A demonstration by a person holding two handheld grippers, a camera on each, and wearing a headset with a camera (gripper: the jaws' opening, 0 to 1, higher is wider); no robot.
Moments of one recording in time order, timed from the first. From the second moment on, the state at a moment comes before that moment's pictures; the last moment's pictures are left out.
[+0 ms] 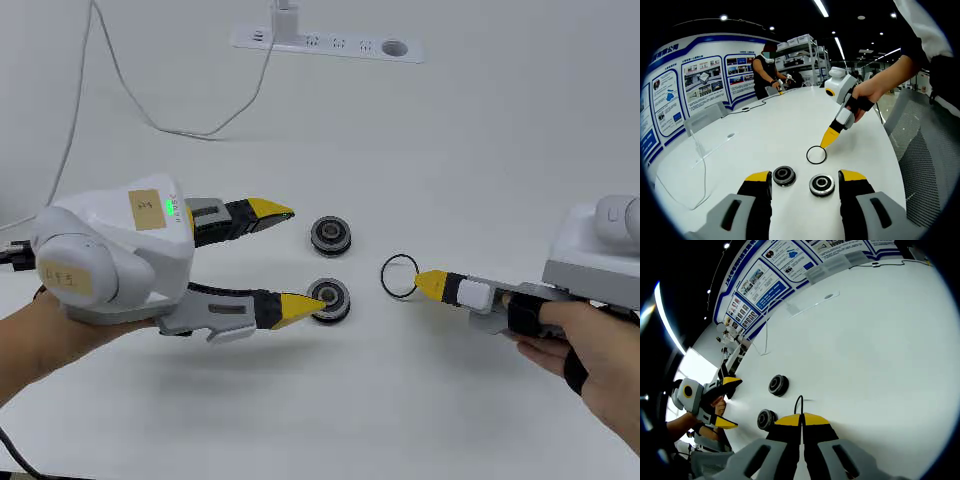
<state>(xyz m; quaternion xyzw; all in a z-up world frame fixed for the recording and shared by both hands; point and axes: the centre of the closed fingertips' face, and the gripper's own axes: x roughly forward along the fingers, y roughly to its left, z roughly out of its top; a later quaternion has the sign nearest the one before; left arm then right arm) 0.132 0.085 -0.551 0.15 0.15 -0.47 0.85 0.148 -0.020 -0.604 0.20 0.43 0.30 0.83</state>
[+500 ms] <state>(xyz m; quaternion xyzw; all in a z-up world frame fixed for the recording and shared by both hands) 0.130 0.081 -0.553 0.16 0.16 -0.48 0.85 0.148 -0.035 -0.602 0.17 0.42 0.28 0.85</state>
